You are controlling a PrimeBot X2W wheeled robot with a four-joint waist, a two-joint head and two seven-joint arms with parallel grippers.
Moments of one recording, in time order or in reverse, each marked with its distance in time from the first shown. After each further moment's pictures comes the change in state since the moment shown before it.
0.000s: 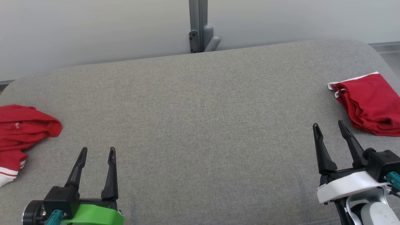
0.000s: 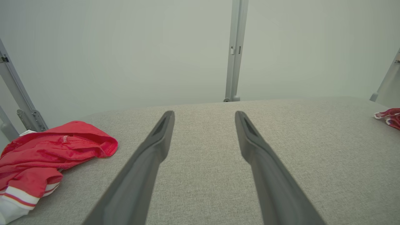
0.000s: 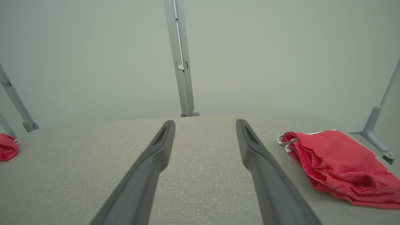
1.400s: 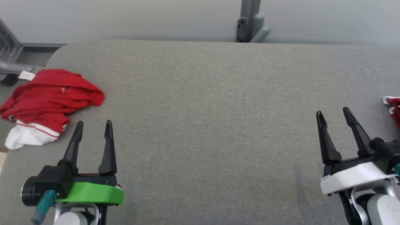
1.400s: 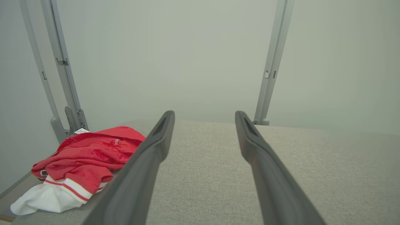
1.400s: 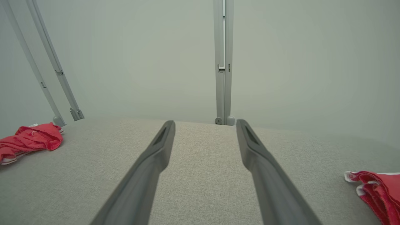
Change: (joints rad) left arm -0.131 -0.030 0.006 0.041 -0.042 -0.019 -0.054; right arm -0.016 -0.017 -0.005 -0.099 -0.003 0.000 0.060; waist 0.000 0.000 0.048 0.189
